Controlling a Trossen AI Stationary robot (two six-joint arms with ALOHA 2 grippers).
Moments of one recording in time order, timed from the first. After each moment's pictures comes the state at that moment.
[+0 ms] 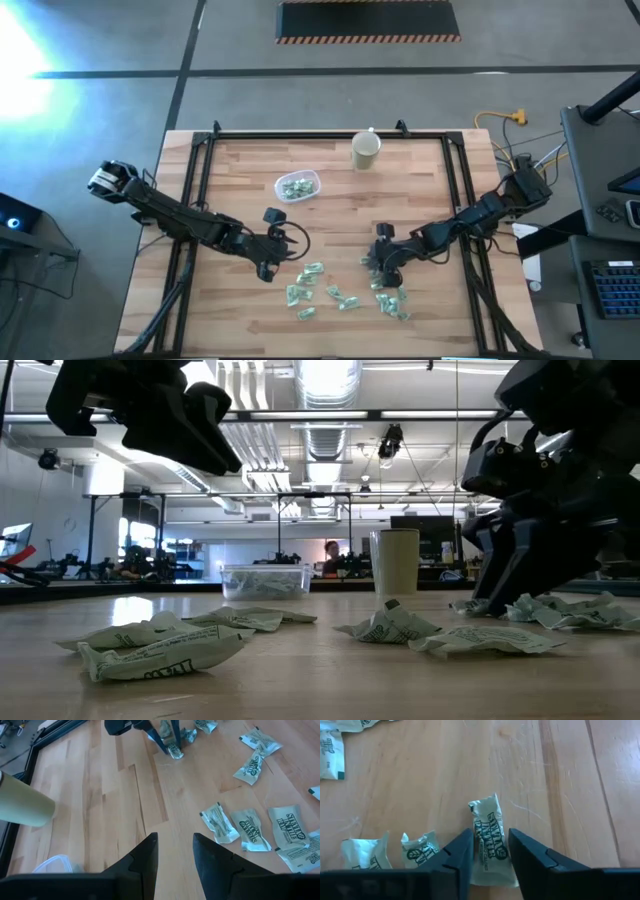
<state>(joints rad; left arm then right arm) -0.39 1.31 0.80 -0.20 -0.40 0.13 0.37 1.59 0.52 0.16 0.21 0.29</state>
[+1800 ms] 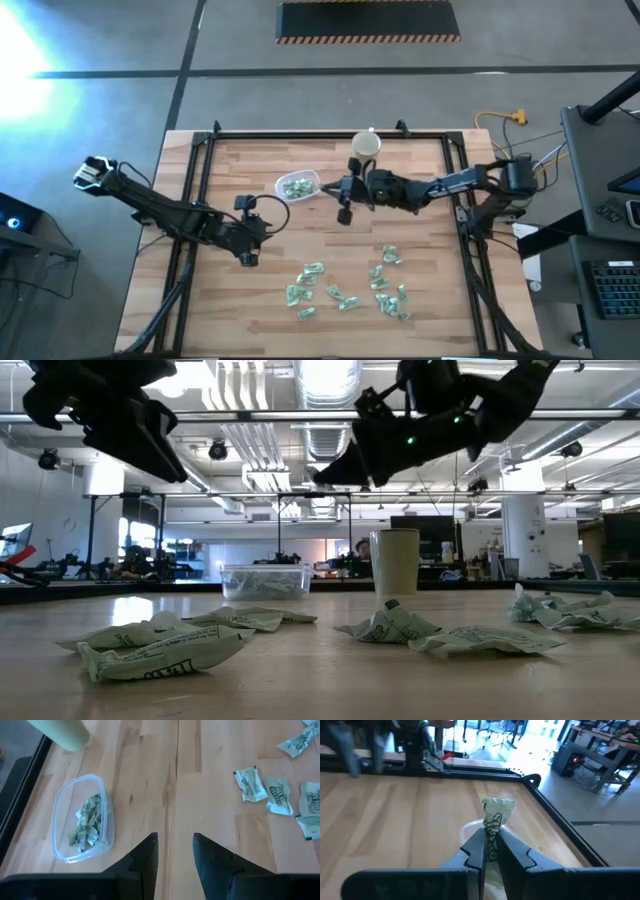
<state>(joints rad) -0.39 1.07 0.73 -0.52 -0.51 -0.20 -0.13 1.65 0.78 0.62 0.12 -0.11</state>
